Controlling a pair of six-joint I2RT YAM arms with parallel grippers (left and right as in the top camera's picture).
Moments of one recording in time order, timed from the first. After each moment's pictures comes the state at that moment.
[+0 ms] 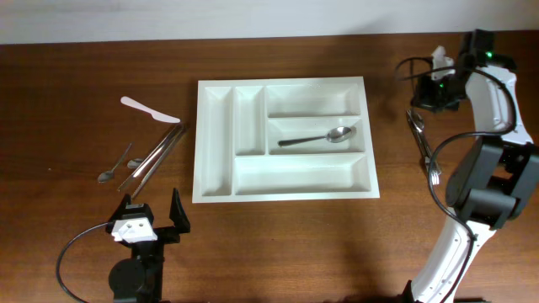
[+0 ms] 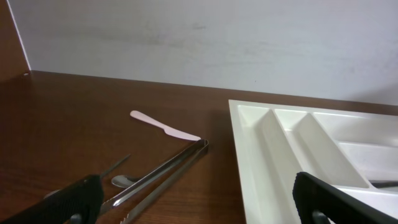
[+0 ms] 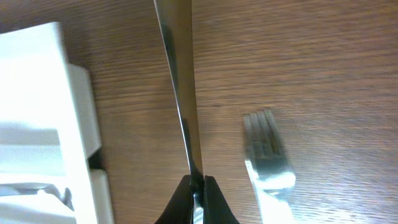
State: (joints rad) left arm 0.03 0.01 0.01 -0.08 -0.03 -0.09; right arm -0.27 2.25 1.98 -1.04 -0.32 -0.11
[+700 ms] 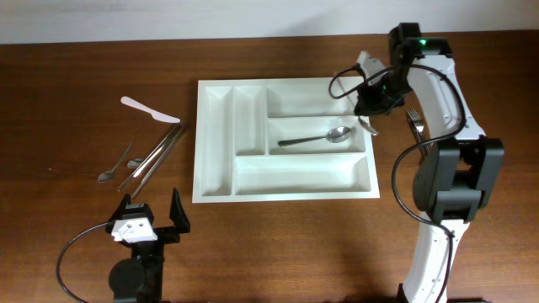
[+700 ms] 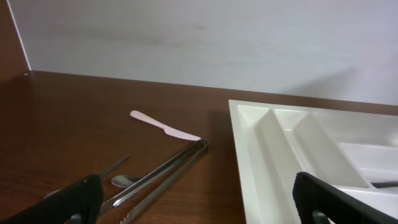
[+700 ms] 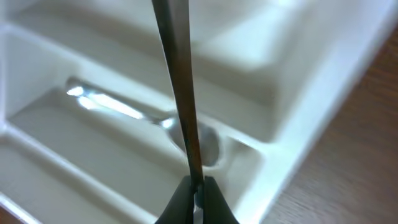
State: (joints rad) left arm 0.03 0.01 0.01 -0.08 -0.03 -0.09; right arm 0.00 2.25 2.04 -1.27 -0.38 -0.34
